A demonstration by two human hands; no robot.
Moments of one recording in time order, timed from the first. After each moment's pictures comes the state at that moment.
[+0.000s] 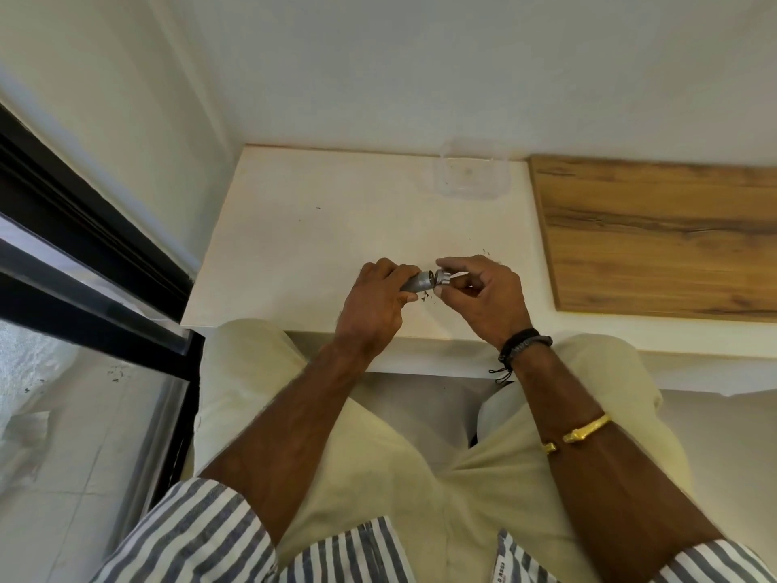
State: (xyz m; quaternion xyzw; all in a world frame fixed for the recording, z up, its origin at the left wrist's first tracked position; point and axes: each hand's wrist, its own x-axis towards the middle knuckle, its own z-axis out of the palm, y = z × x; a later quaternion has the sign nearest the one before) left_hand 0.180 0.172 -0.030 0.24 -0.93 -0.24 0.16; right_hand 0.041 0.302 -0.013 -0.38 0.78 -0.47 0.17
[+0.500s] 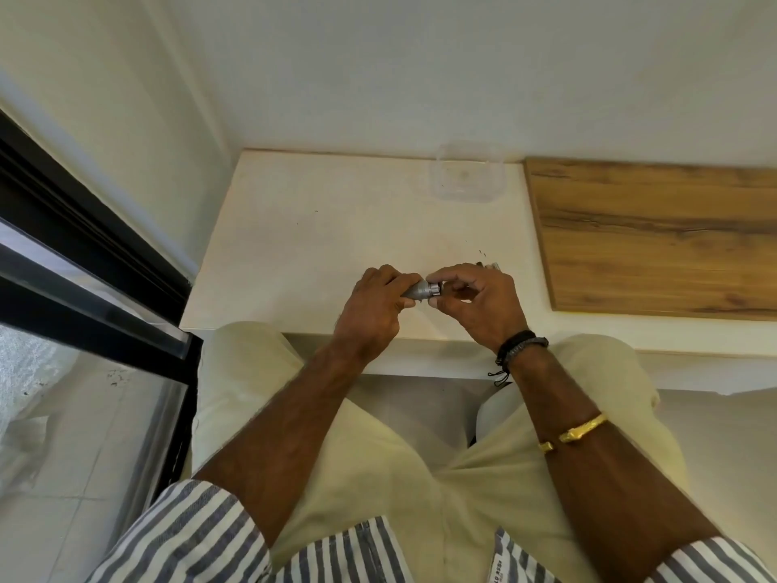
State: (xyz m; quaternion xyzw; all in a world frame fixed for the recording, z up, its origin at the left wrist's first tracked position) left_hand 0.181 0.172 -0.036 0.21 -0.94 -0.23 0.14; right_hand 0.043 0.307 -0.012 -0.44 0.76 -0.45 0.16
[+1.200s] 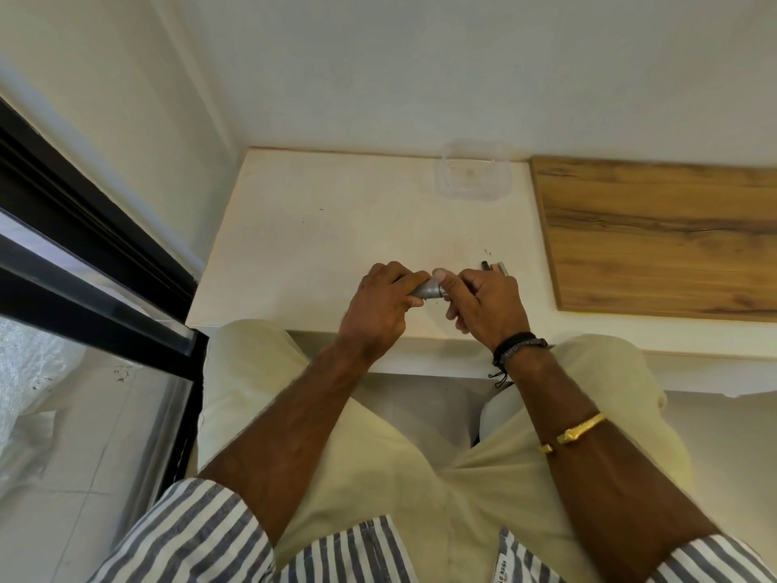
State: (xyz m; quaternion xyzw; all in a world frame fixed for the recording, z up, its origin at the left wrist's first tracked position) left_hand 0.185 0.175 -0.025 0.18 -0.94 -0.23 0.17; right_hand 0.051 0.301 -0.011 -0.34 0.82 -0.42 0.18
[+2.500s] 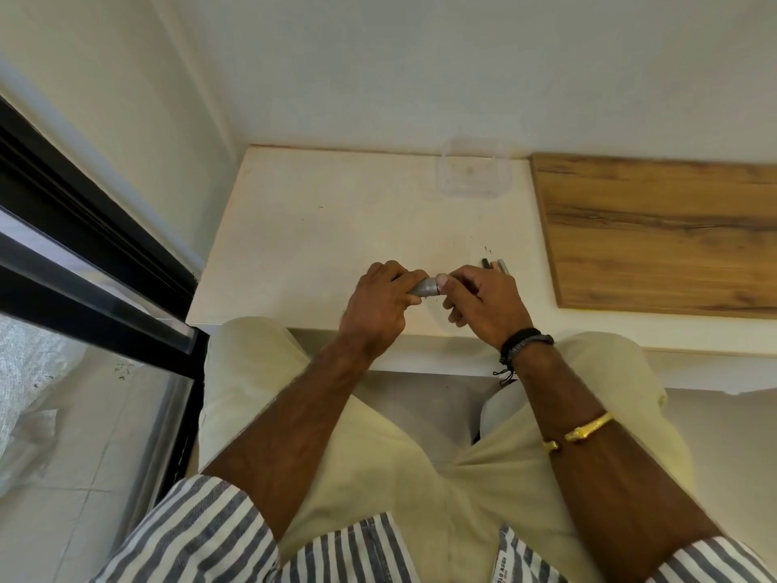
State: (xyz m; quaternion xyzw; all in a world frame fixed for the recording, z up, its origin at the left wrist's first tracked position) left_hand 0.182 0.174 -0.036 0.21 -0.95 -0.20 0.15; right_hand 0.045 0.306 -0.016 -0.37 0.80 -0.43 0.22
